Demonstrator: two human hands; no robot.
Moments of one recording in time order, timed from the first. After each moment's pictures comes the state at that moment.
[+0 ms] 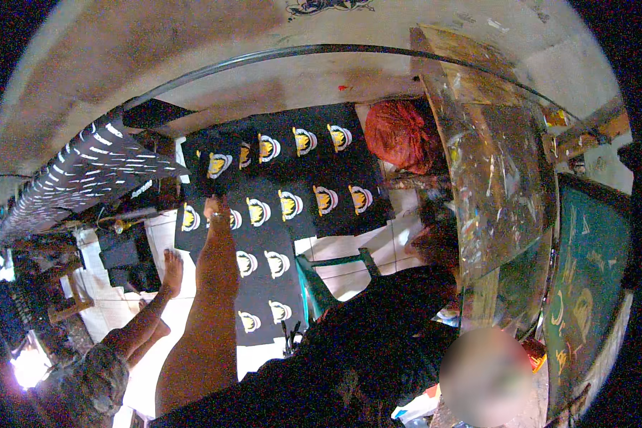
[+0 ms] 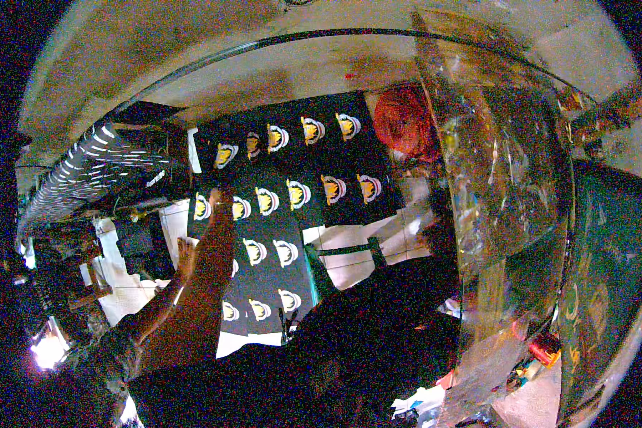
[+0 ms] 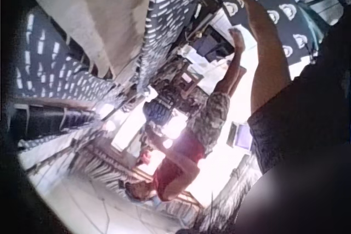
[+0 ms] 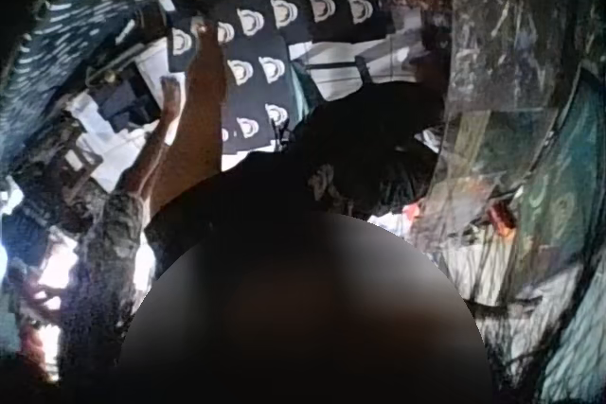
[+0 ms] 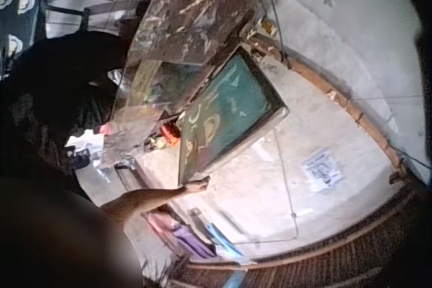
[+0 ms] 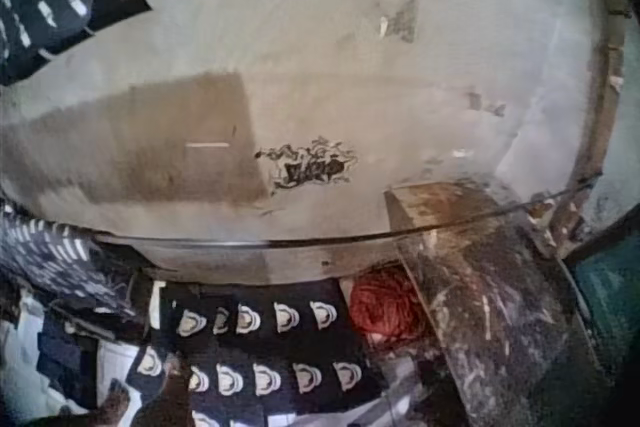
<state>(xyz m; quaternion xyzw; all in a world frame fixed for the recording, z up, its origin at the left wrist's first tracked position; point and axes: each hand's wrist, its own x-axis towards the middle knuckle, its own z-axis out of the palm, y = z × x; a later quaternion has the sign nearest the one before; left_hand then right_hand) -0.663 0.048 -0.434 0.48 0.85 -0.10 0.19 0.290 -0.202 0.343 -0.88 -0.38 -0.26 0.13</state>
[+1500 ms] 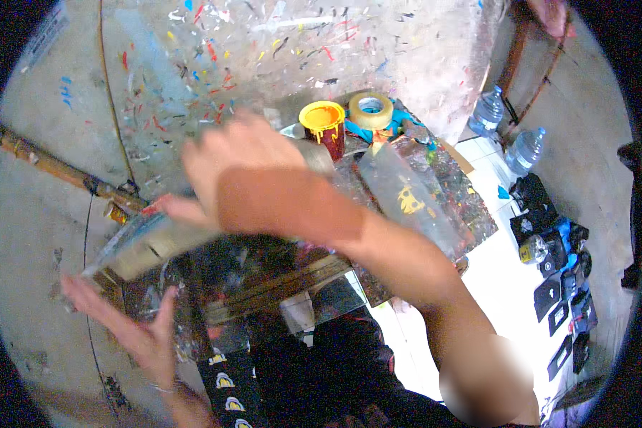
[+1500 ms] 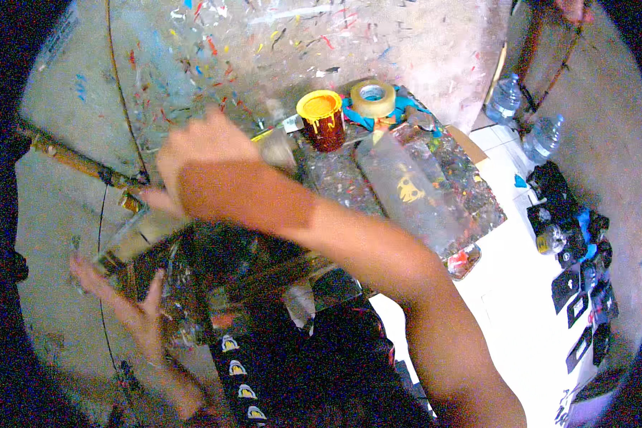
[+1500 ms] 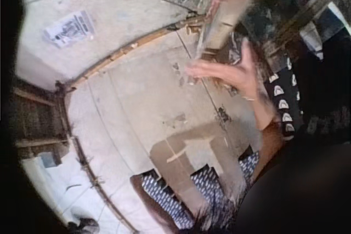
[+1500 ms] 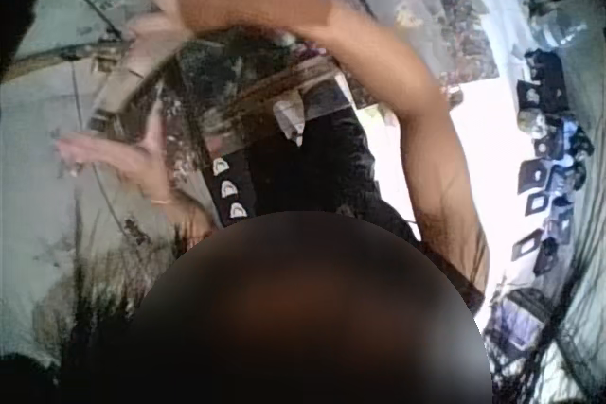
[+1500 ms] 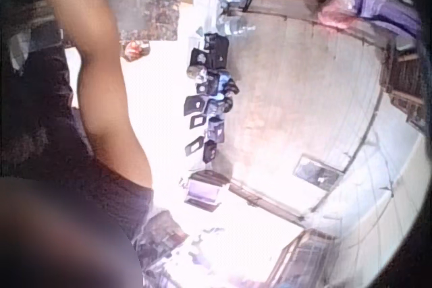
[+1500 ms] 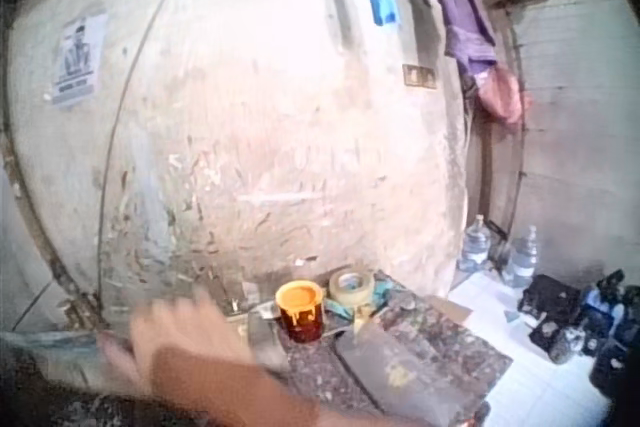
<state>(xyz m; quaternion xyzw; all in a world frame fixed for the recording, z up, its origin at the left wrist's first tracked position) -0.007 -0.014 0.230 0.86 0.10 0.50 0.02 0.186 -0.189 0.280 -0.79 -0.49 -0.28 0.24</state>
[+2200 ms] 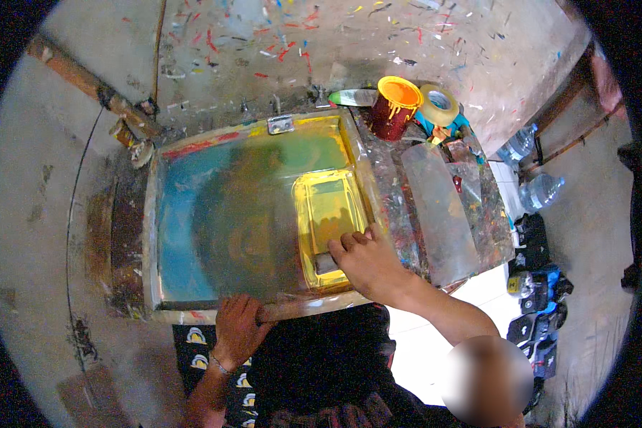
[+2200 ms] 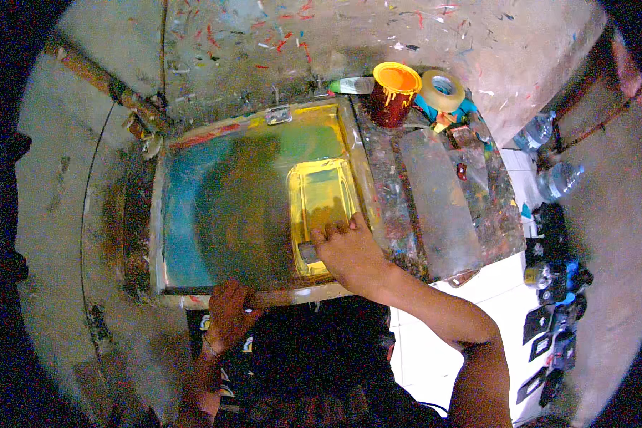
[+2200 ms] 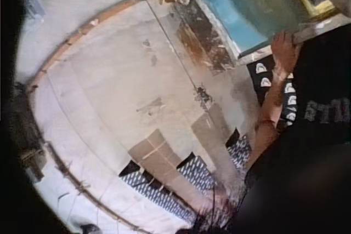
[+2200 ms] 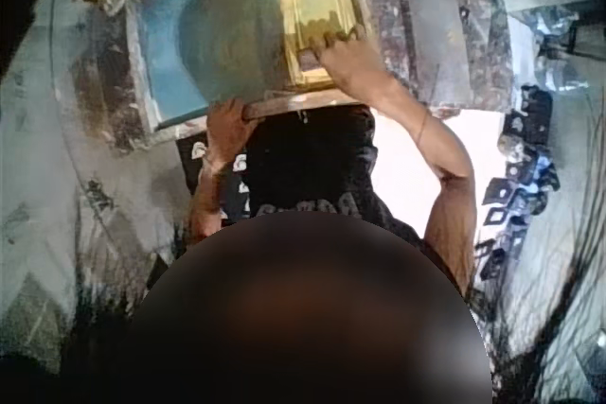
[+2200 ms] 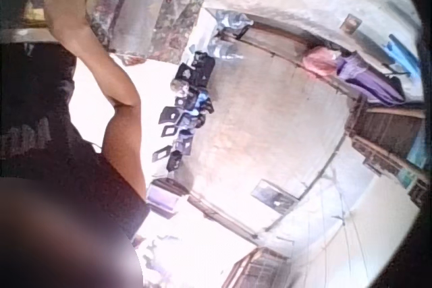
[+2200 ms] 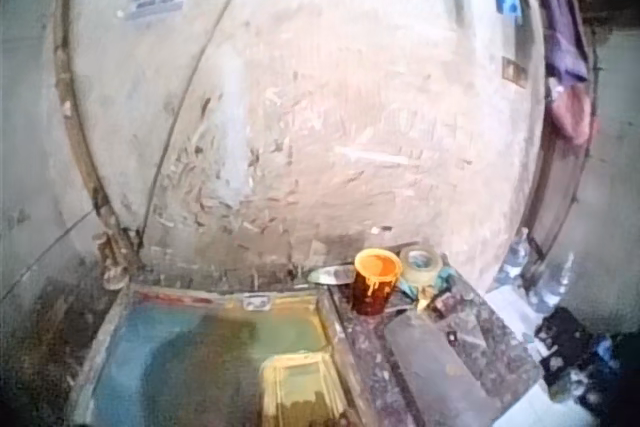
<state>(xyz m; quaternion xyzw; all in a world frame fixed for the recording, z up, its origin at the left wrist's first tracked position) -0.075 0.006 0.059 0.98 0.00 0.03 0.20 0.119 -0.218 0.104 -0.86 -0.50 0.06 -0.02</state>
